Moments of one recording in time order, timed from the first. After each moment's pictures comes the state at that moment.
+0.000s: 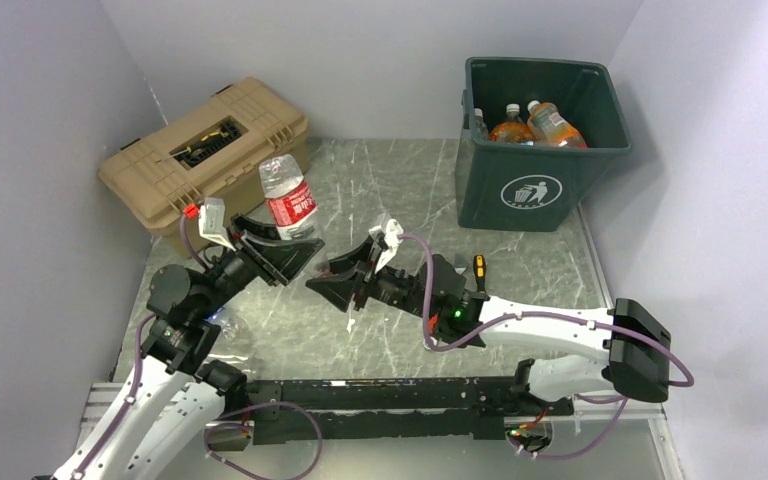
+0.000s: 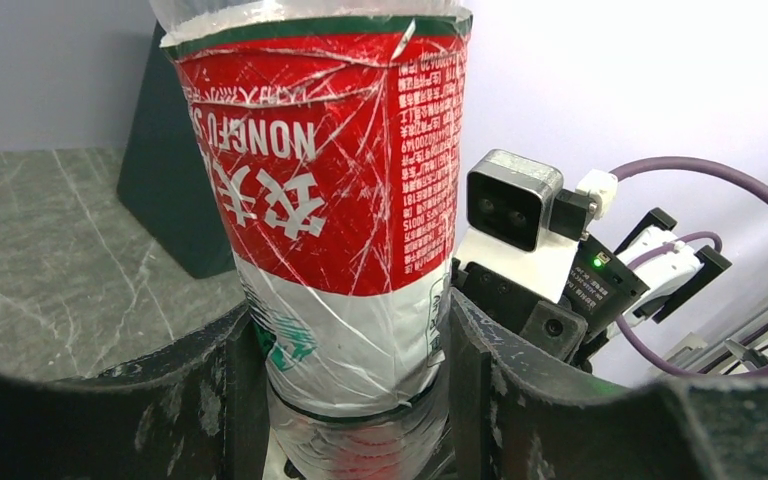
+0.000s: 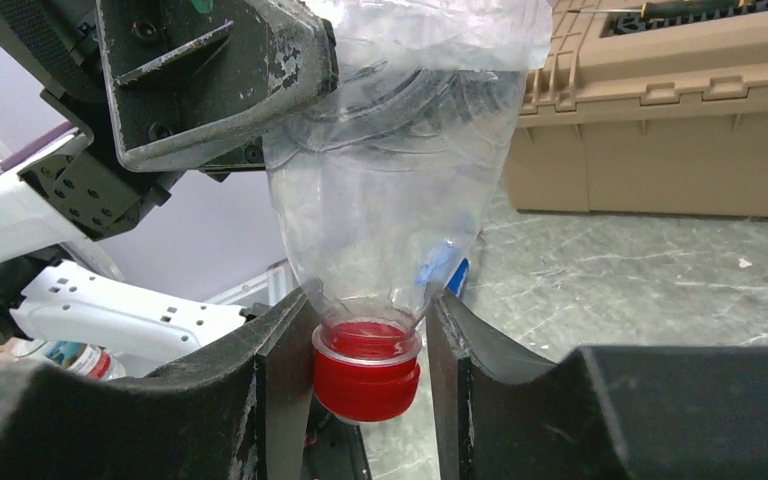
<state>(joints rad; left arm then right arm) -0.47 0.53 0.64 0.24 0.42 -0.74 1.19 1.26 0.77 0.71 -0.05 0.36</state>
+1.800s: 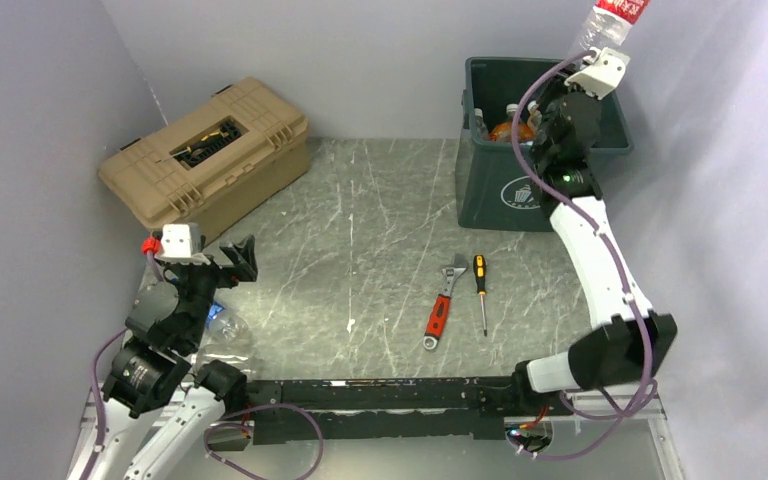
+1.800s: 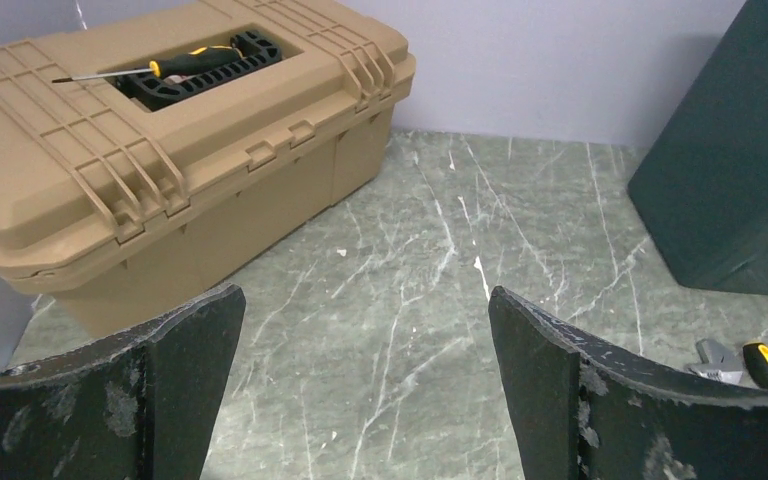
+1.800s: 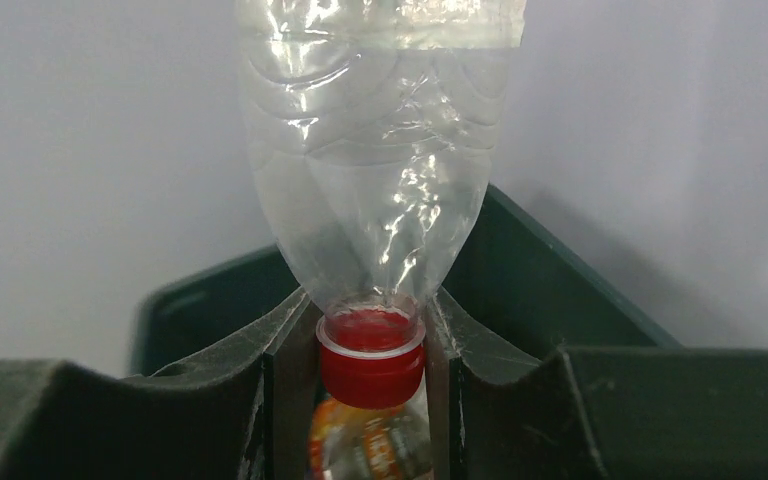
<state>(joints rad) -0.47 0.35 0.76 -0.40 -0.39 -0.15 0.21 1.34 1.46 0.22 0.62 -0.02</state>
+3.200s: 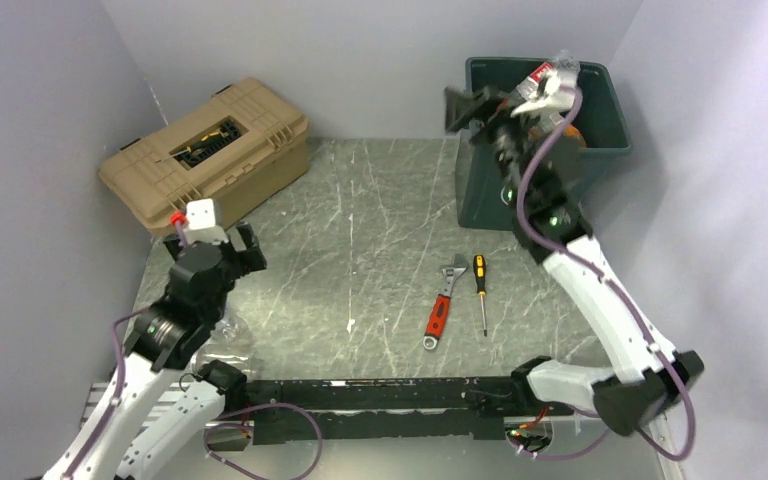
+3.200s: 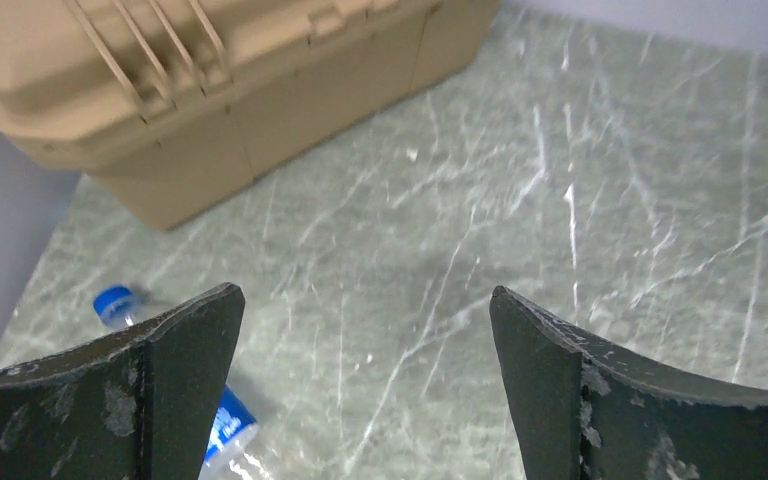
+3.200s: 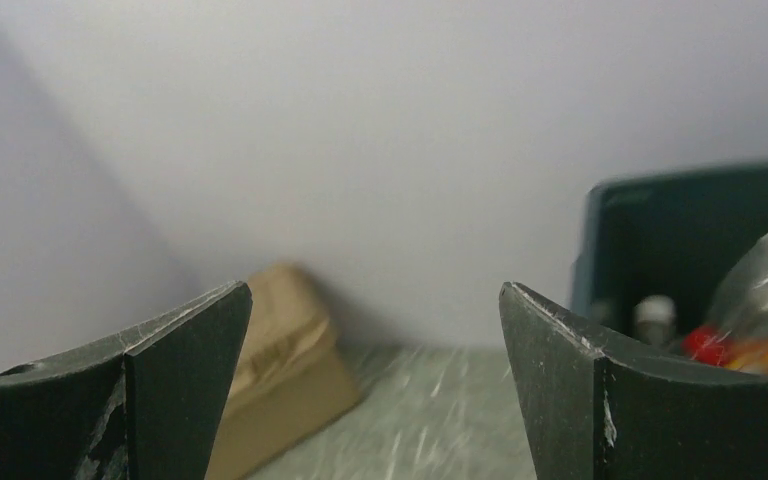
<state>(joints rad) -0.47 0.52 0.79 -0.52 -0.56 -0.28 0.40 1.25 1.43 0.14 0.24 0.31</state>
